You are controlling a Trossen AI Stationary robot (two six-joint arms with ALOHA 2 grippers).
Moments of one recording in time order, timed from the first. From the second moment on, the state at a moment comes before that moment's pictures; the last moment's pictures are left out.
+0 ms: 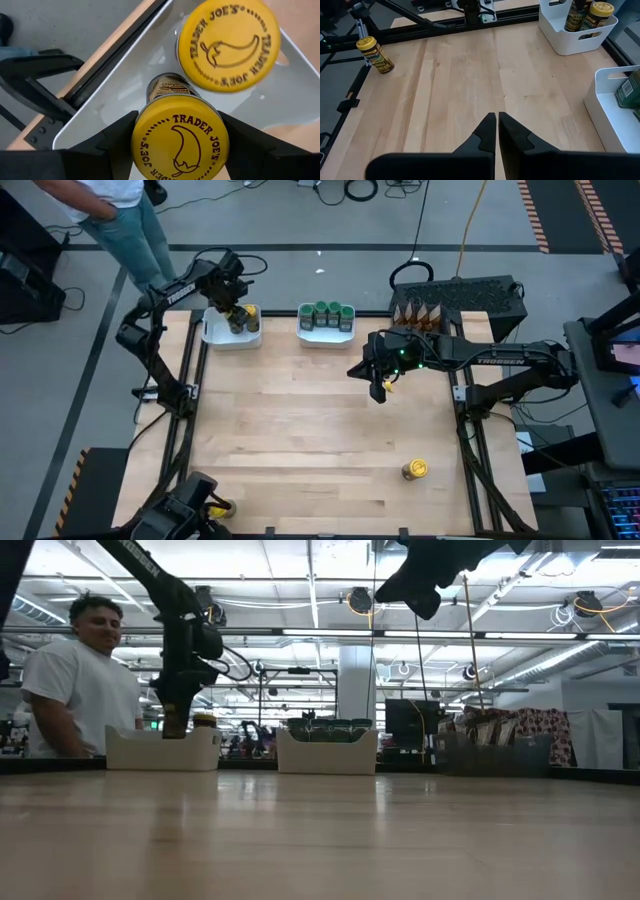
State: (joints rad) left arm 1.11 1.71 1.34 -1.07 0.00 0.30; right arm -0.15 1.25 1.03 -0.31 -0.16 0.10
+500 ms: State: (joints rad) left arm 1.11 1.73 1.33 -1.02 0.00 0.30; right arm -0.15 1.25 1.03 -0.31 -0.16 0.10
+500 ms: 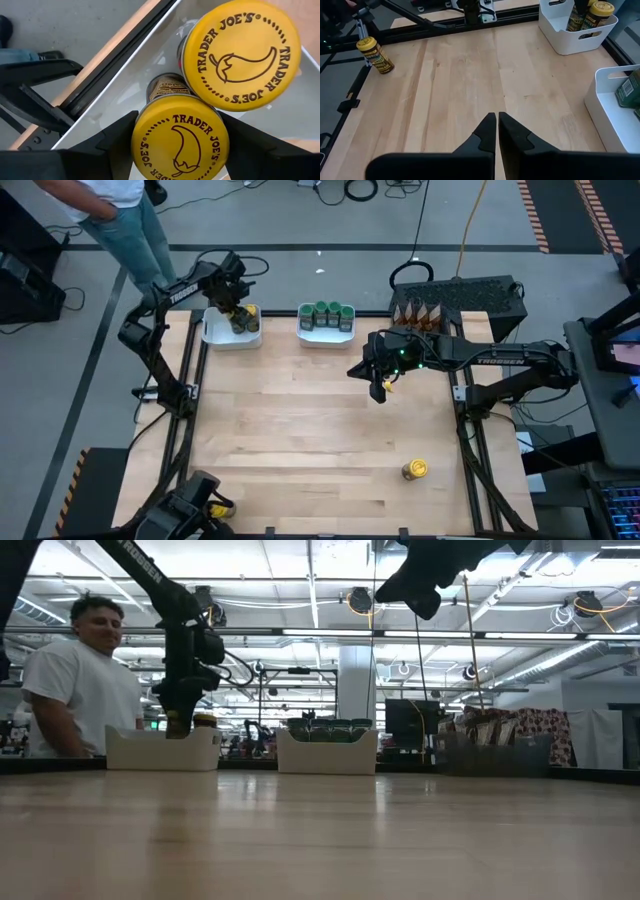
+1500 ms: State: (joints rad) left arm 1.11 1.71 1.35 -1.02 -0.02 0.33; right arm -0.15 1.25 1.03 -0.32 -0.16 0.10
